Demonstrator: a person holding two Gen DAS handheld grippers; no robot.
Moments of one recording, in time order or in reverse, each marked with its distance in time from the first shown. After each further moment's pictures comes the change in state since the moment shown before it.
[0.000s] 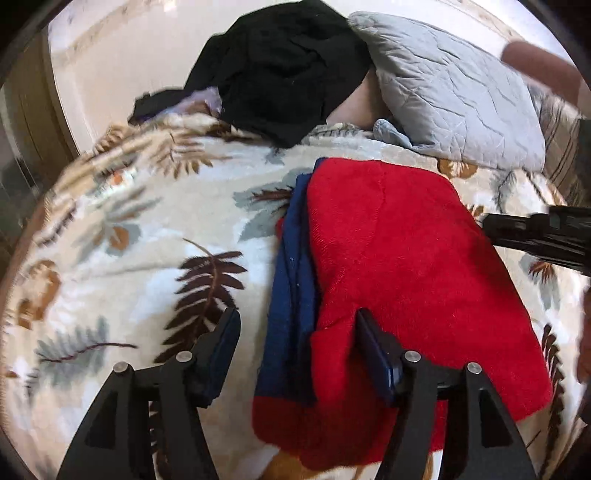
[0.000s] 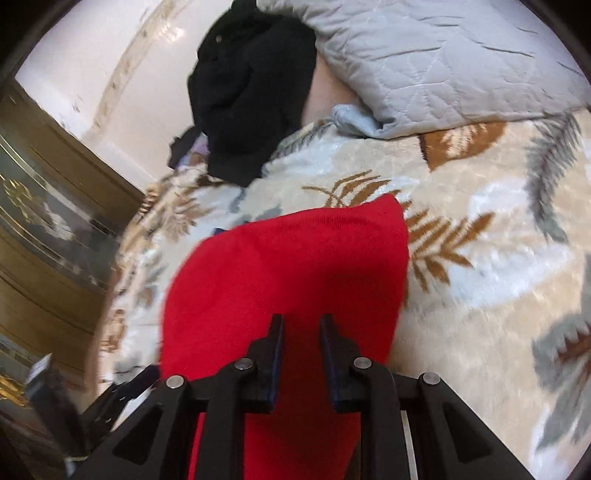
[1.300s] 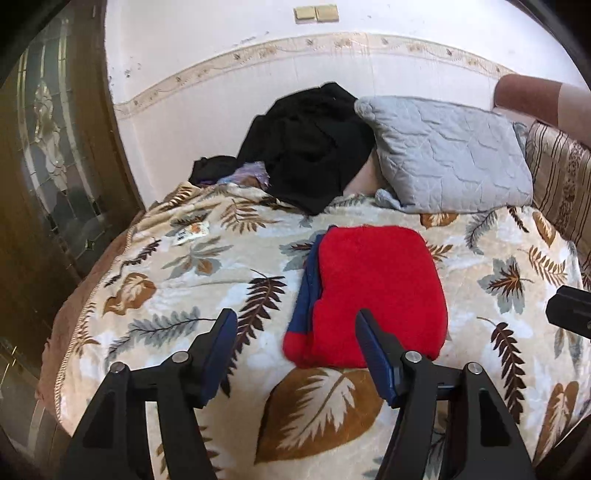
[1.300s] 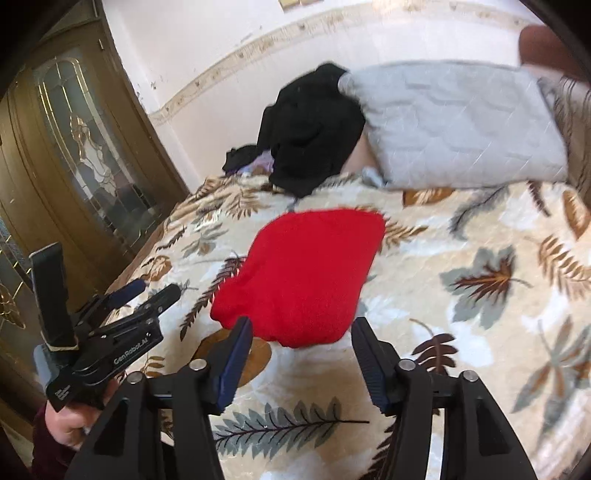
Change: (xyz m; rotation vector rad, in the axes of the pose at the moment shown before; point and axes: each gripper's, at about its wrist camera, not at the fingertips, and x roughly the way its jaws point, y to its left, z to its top) left arm -0.170 -0.024 -0.052 -0.046 -0.243 0.156; right arm -0.192 0.074 -0.139 -0.267 -0.199 -0.077
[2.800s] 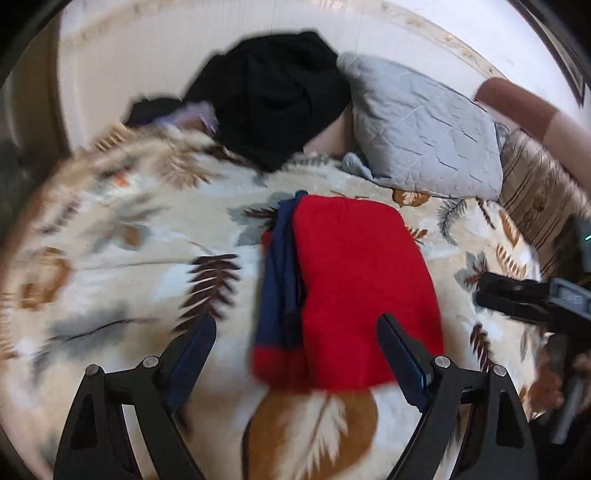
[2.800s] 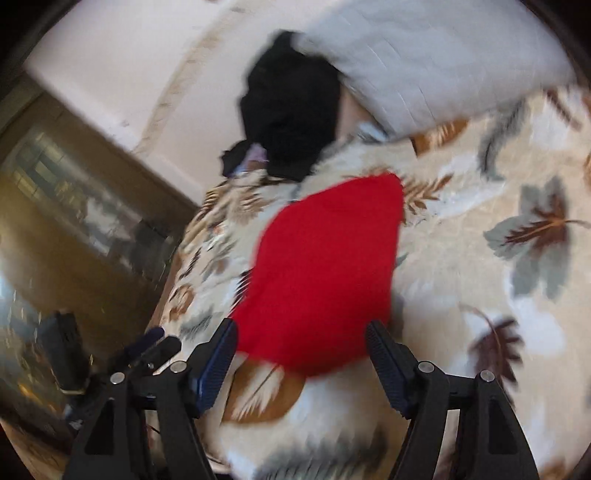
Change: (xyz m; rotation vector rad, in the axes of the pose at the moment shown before) left arm 0.136 0.036 0.028 -0.087 0.253 -0.375; right arm 0.093 -0.064 0.030 0.330 0.139 0.189
